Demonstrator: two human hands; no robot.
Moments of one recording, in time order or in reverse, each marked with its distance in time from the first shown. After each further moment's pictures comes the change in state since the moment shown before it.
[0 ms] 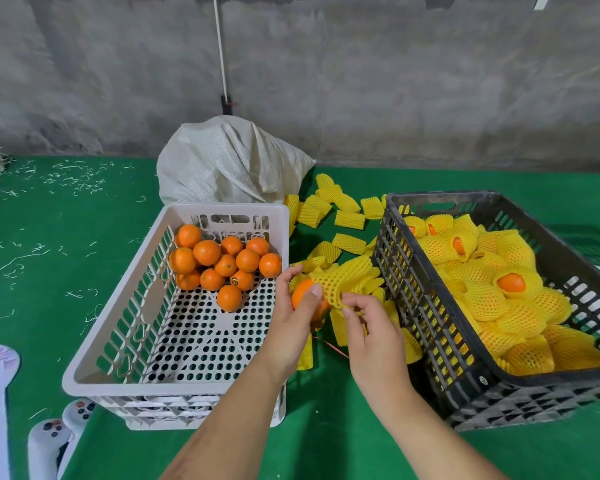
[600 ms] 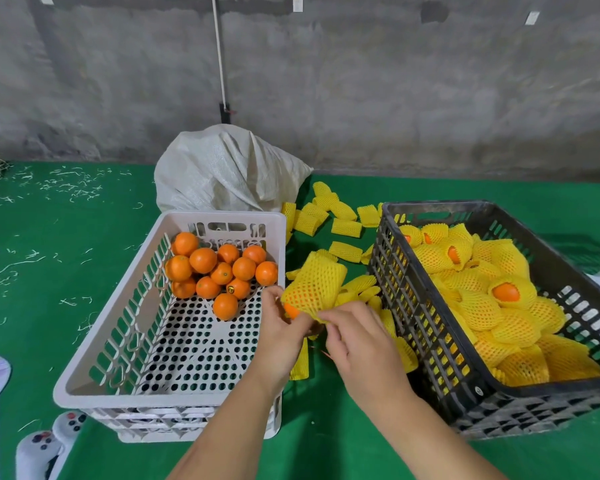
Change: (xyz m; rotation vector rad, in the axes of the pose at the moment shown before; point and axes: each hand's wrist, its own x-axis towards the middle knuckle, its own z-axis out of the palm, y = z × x) left_hand 0.000 -0.007 -0.006 -0.052 0.051 0.070; right_hand 0.008 -0.013 -0.011 -0.269 -0.089 -0.466
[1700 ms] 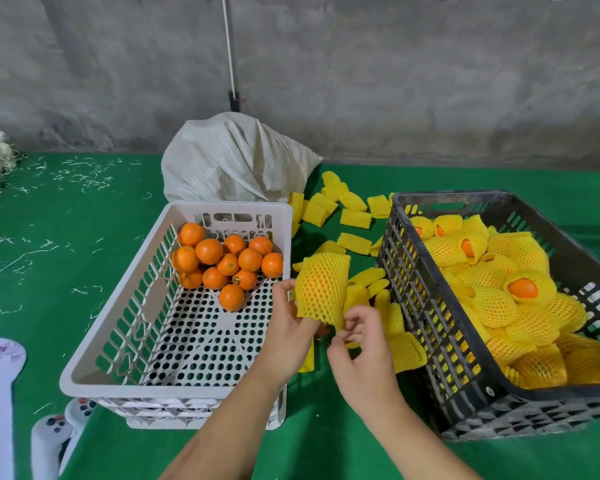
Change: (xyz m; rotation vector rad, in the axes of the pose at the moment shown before) left_hand 0.004 -0.012 -0.006 0.235 -0.053 0.026; right_hand -0.020 0.001 0.026 0.532 0.034 0.548
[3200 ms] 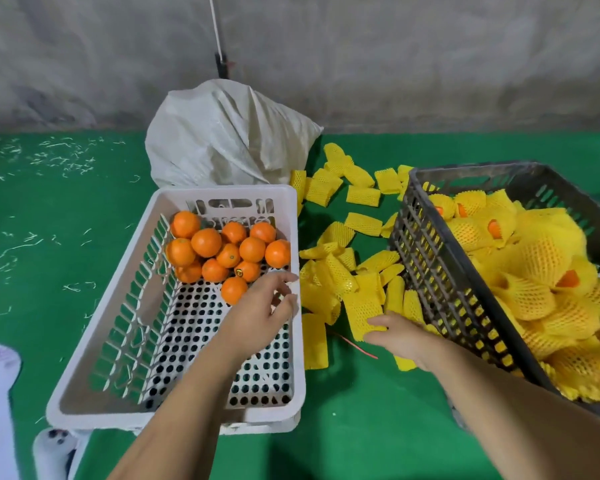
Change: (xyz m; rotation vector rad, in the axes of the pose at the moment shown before) left_hand 0.060 -0.016 -0.095 0.765 -0.212 0.139; right_hand 0.093 0.107 -0.024 -0.510 -0.611 0.831
